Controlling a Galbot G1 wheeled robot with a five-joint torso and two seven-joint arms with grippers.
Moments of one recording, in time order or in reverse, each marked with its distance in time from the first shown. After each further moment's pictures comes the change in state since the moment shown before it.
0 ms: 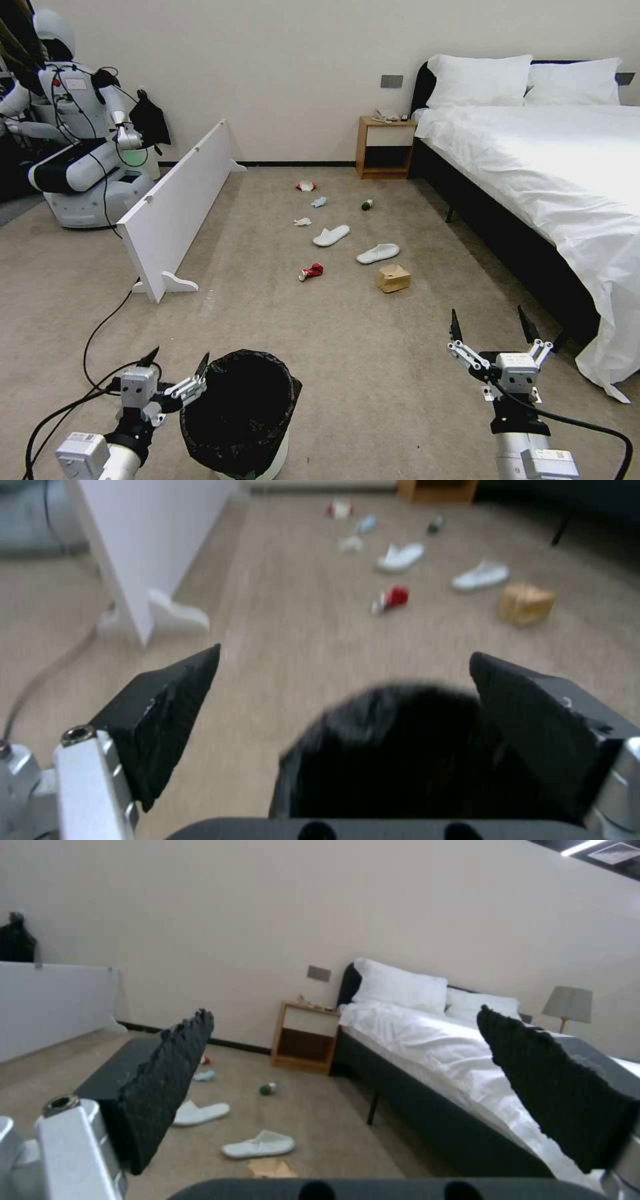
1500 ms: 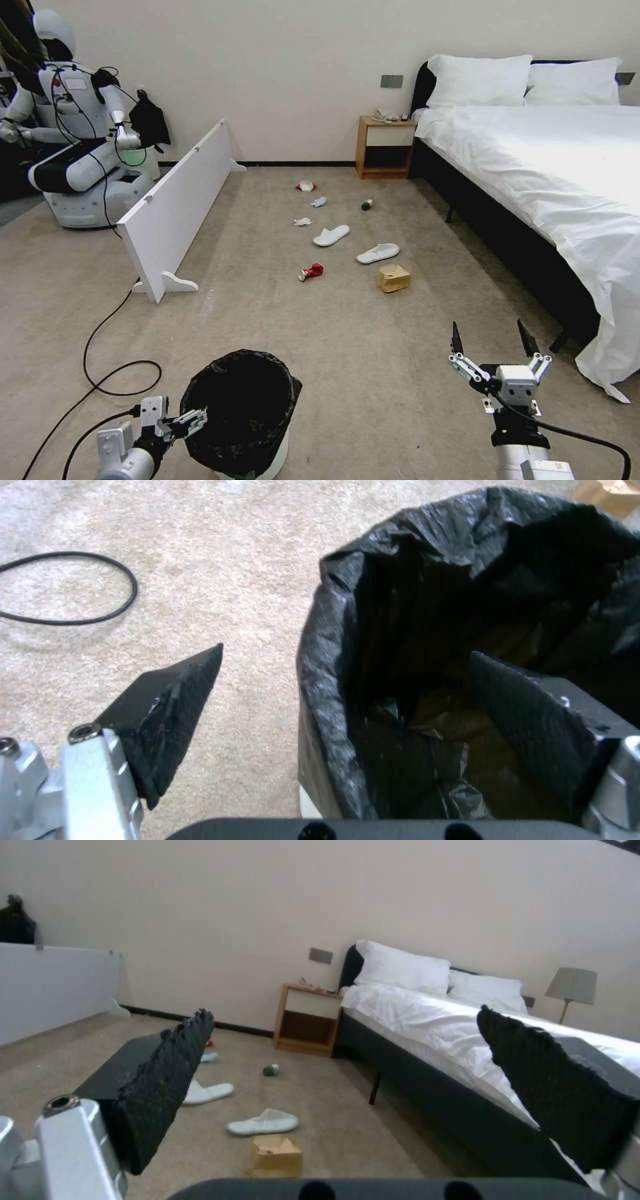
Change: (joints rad) left arm -0.148 0.053 0.069 0.242 -0.184 0.203 -0.119; right arm -0.027 0.019 -0.008 -0.024 -0.004 0.012 -0.004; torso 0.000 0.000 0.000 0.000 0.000
